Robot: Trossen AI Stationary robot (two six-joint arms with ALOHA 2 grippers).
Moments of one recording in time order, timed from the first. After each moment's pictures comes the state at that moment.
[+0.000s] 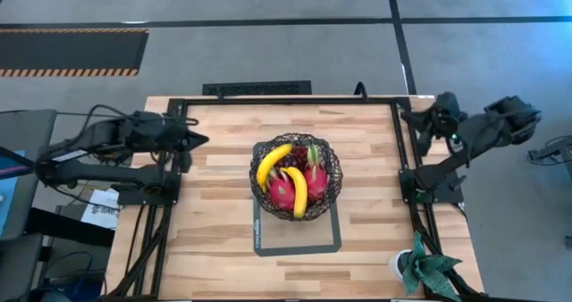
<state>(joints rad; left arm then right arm) 0.15 0.65 1.02 -0.93 -0.17 -0.23 0.43 0.80 1.48 -1.35 0.91 0.68</state>
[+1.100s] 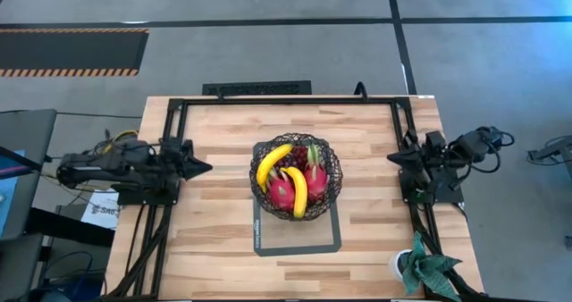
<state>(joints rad) -0.06 0.15 0.40 -0.34 -0.04 -0.50 0.52 0.00 0.46 -0.29 0.50 0.29</state>
